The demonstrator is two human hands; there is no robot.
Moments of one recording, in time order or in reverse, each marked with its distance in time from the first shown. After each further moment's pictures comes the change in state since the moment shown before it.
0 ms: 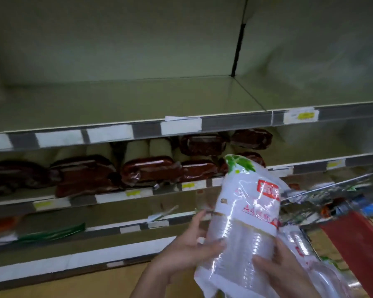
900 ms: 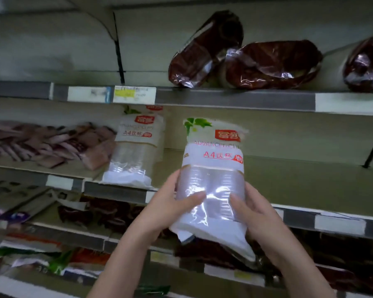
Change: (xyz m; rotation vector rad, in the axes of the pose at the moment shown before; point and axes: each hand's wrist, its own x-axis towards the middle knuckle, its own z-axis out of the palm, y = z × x) left_hand -0.204 0.125 -0.284 0.139 0.680 0.556; right_hand 0.054 -0.138 0.401 -0.252 -0.535 -0.418
